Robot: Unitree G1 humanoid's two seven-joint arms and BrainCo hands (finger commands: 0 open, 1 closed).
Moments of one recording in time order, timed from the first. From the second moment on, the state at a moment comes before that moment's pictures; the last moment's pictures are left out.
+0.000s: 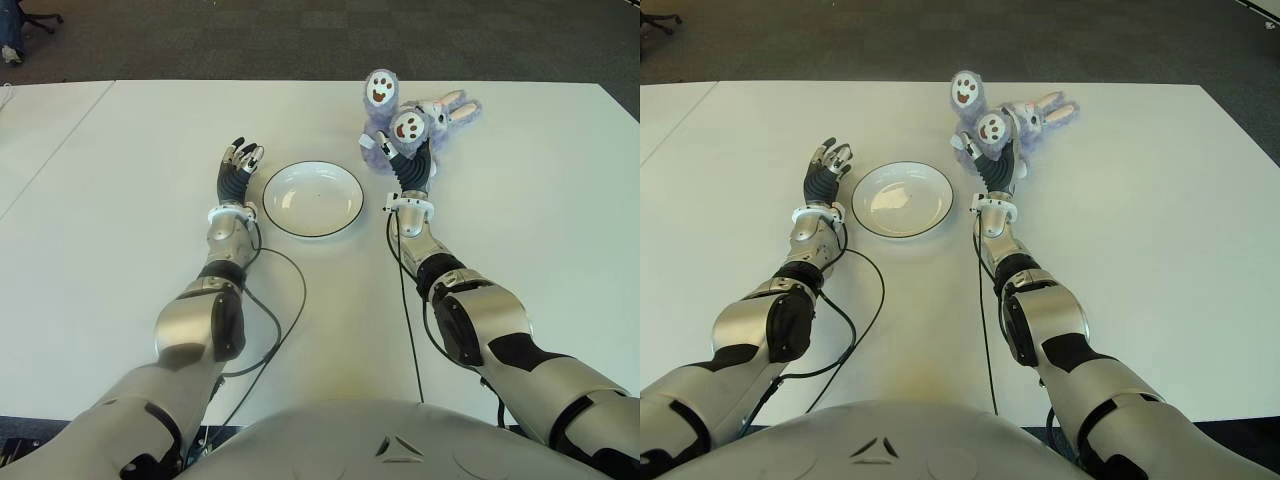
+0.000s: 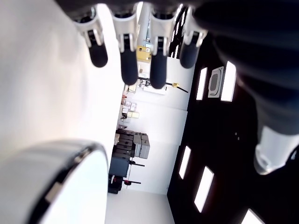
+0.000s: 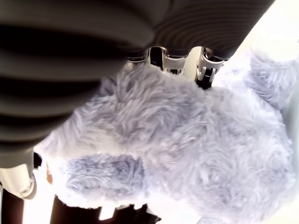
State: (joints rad) left arm -0.65 0.08 0.37 1.26 -0.12 -0.48 -0.08; right arm -0.77 -0.02 0.02 1.28 -0.29 -0.71 -0.65
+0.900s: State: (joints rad) left arm -0.65 0.08 0.38 1.26 -0.13 -0.48 -0.08; right arm -0.80 -0.01 -0.02 1.30 -0.26 -0.63 -0.55
